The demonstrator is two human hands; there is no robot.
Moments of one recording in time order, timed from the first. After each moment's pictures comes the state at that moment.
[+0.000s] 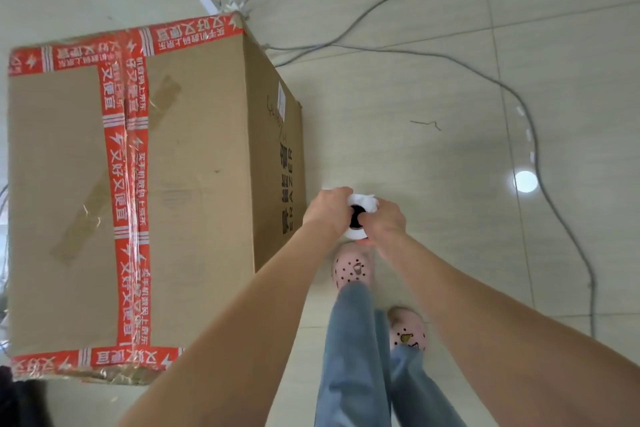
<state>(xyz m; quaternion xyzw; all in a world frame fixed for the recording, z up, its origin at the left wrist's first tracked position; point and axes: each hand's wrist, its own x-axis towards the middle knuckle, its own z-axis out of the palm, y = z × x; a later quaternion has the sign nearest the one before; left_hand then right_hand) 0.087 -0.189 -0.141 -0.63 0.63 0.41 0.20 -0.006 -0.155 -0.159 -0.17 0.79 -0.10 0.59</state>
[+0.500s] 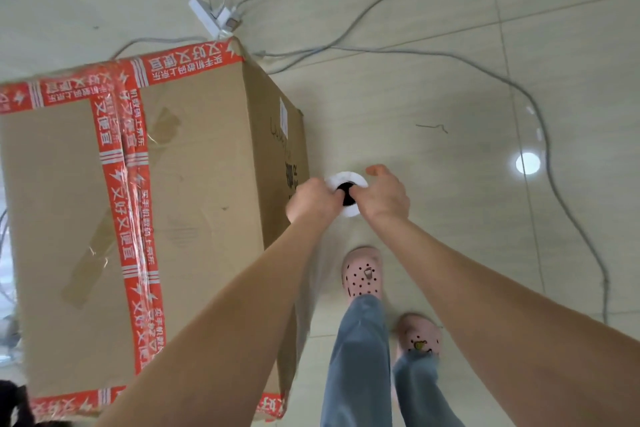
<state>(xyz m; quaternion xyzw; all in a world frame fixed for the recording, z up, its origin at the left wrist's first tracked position) 0.108 -0.257 -0.146 -0.74 0.51 0.40 0.17 0.004 -0.238 -0.156 -0.28 0.81 -0.05 0.51</state>
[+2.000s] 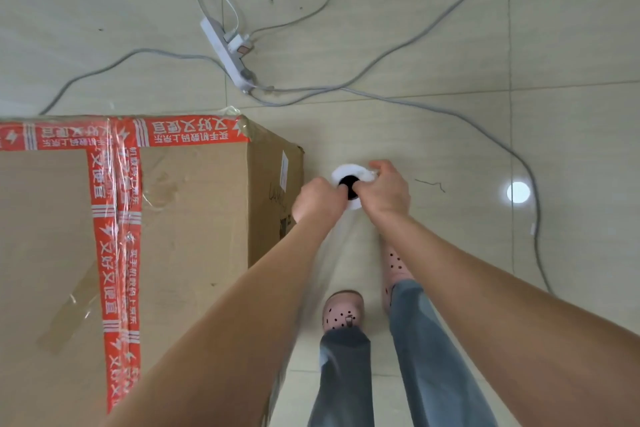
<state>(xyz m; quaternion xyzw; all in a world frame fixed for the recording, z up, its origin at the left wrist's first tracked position) 0.072 -0.386 -0.158 -0.77 0.43 0.44 0.14 -0.029 -0.381 -0.158 -0.32 0.81 -0.07 0.50</state>
